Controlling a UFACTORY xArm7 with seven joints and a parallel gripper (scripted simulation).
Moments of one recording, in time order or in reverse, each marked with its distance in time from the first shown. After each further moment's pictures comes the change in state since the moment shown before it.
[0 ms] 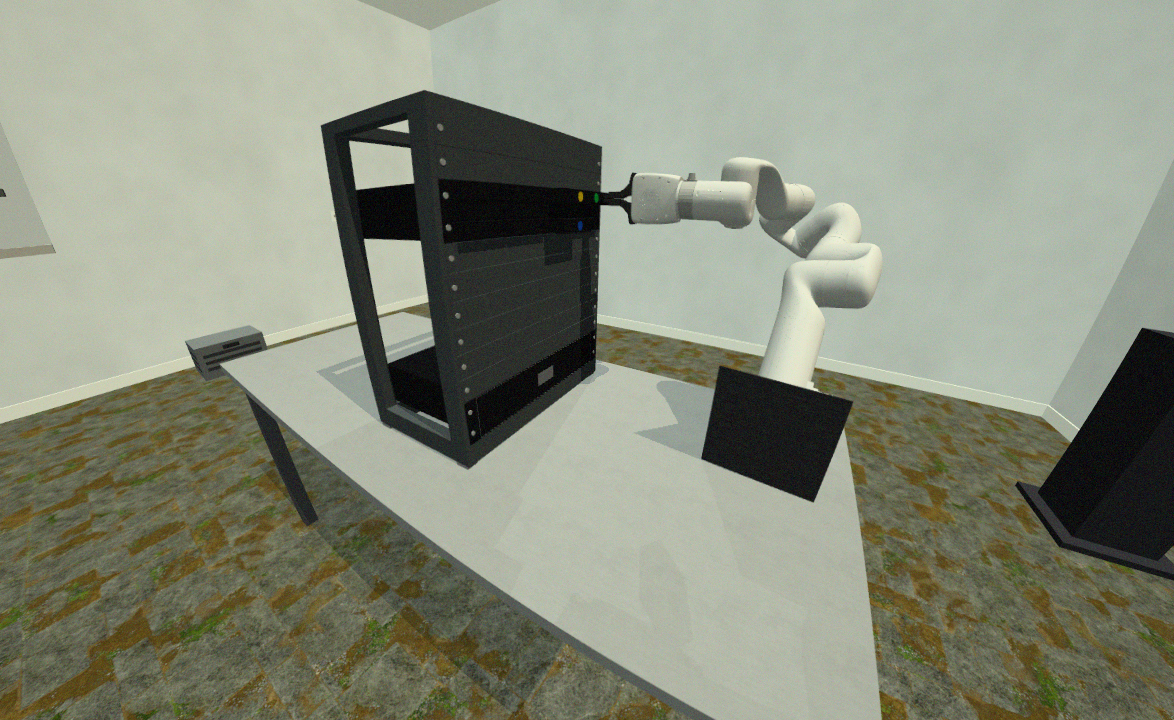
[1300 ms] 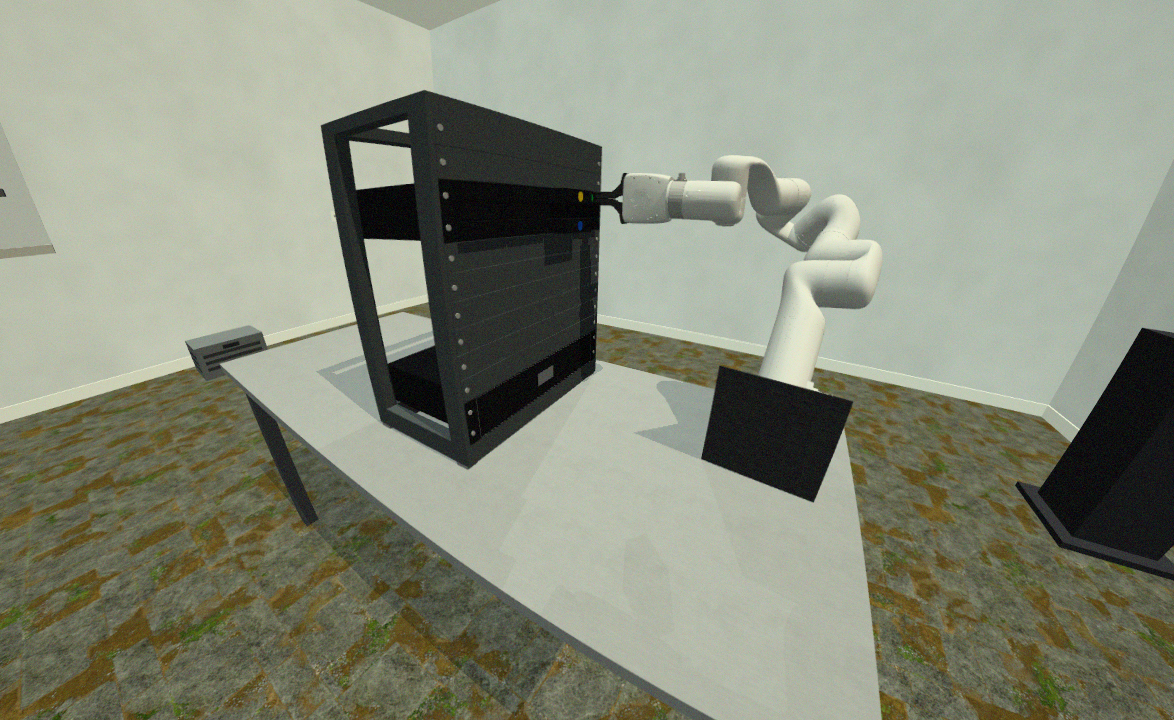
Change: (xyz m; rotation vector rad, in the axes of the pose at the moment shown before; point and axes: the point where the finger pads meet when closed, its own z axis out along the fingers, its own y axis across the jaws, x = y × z) arm 0.000 0.000 0.020 0.000 0.000 0.000
